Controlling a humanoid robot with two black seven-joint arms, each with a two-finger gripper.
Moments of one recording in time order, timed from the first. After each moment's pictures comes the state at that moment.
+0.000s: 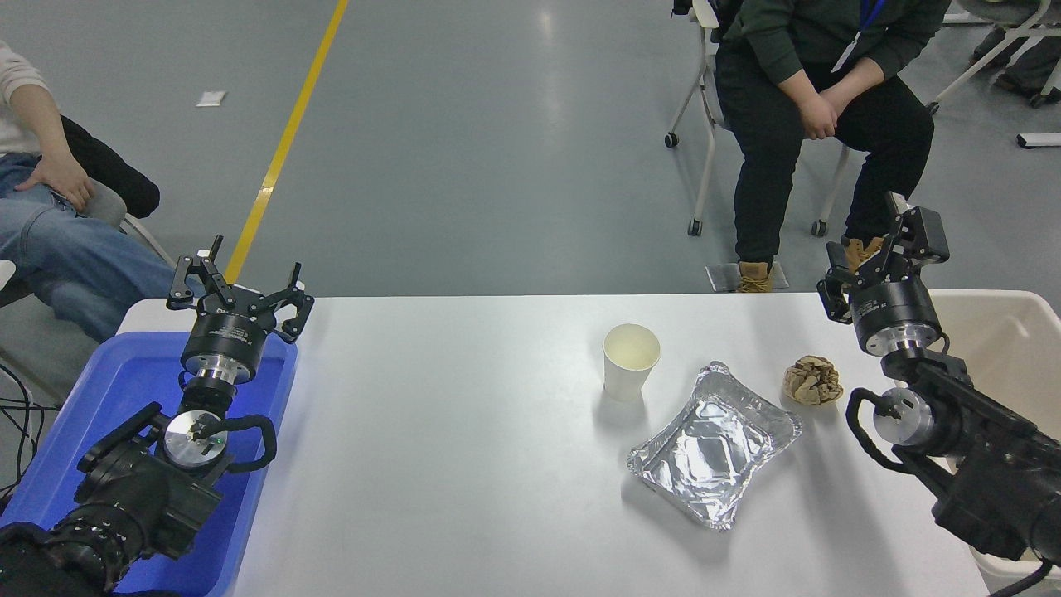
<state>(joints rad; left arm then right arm) -0.66 0.17 -0.94 -0.29 -0.24 -0.69 -0.32 0.61 -0.38 0.62 0.72 -0.08 0.01 0.64</state>
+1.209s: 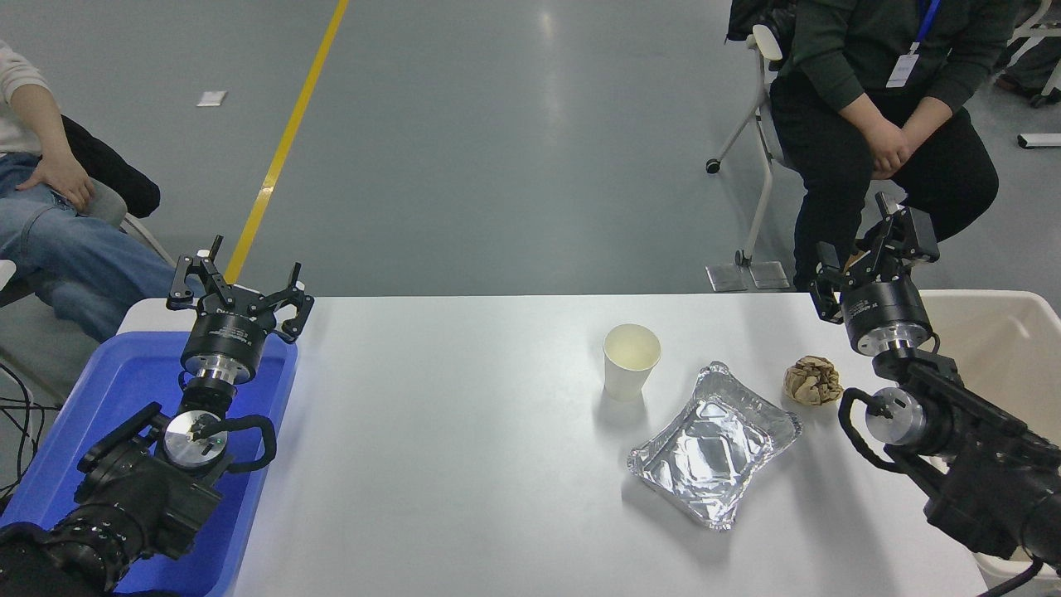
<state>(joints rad) -0.66 0.17 -0.94 -0.29 -0.24 -0.69 -0.32 0.61 -0.37 0.62 0.71 -0.08 0.01 0.64</state>
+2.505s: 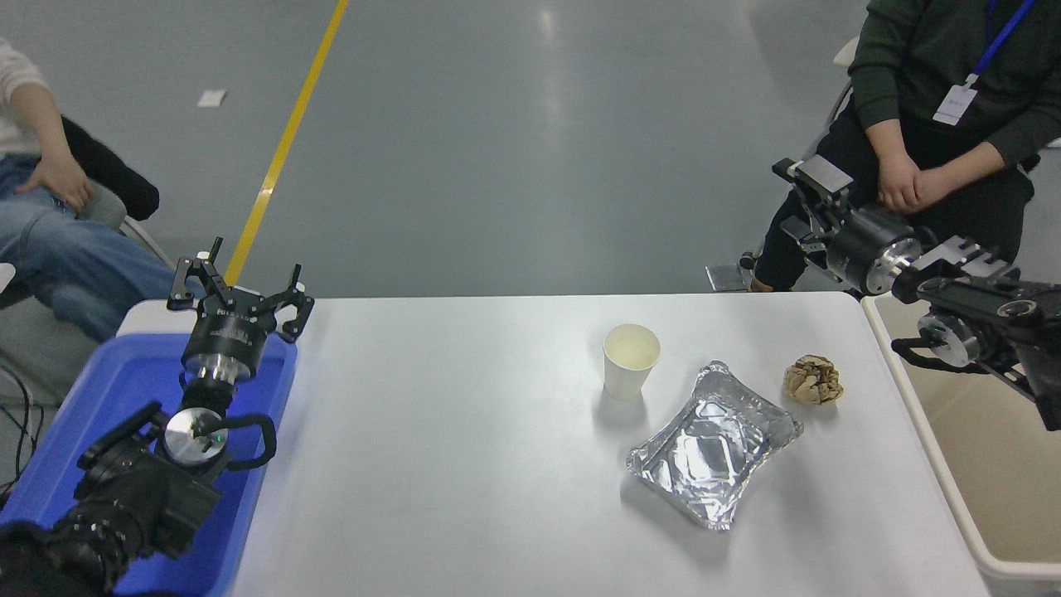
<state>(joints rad) -0.66 0.17 -0.94 -0.29 -0.24 -0.69 -0.32 1.34 -0.48 -0.71 0.77 -0.02 0.10 0.39</state>
